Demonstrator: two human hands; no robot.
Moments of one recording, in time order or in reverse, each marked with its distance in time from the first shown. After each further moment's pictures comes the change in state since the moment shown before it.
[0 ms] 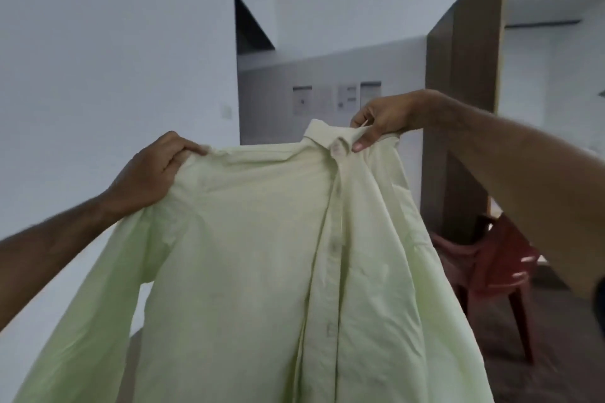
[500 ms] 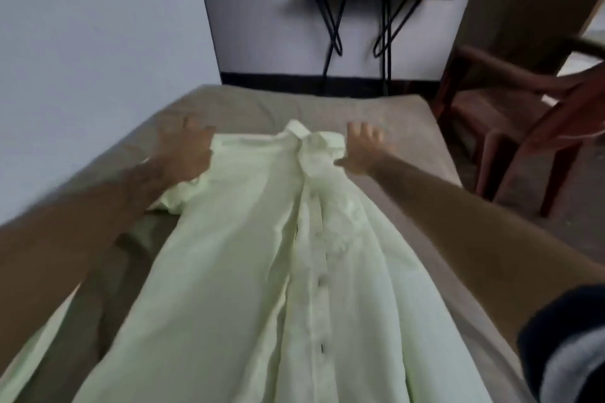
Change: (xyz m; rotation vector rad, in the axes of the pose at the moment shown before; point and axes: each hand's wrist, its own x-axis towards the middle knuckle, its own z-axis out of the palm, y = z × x) left_hand -0.159 -0.156 0.448 0.552 -0.764 -0.261; right_hand 0.245 0.292 0.482 -0.228 0.053 0.384
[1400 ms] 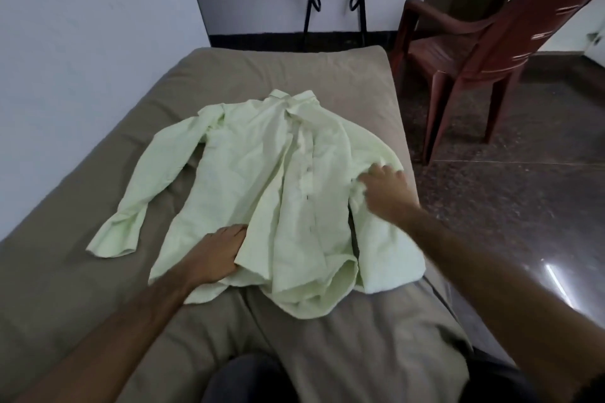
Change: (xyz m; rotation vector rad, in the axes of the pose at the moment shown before) left_hand -0.373 0.072 0.006 -0.366 -0.523 0.352; right_hand -0.355 0.073 0.004 -0.211 -0.074 -0.079
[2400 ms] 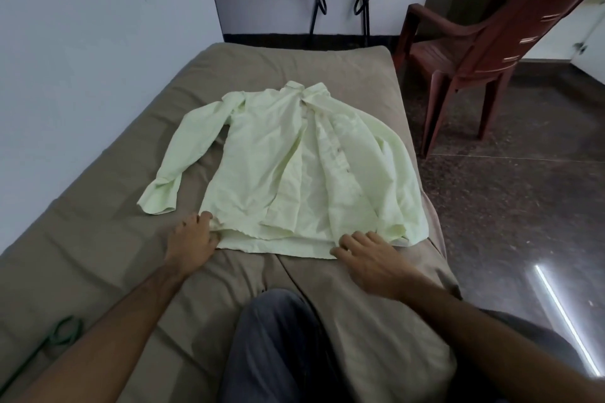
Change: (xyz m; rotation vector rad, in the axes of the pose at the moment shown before) left_hand -0.106 -0.050 0.038 0.041 0.291 -0.431; right_hand -0.196 -0.084 0.044 -0.110 0.172 -0.624
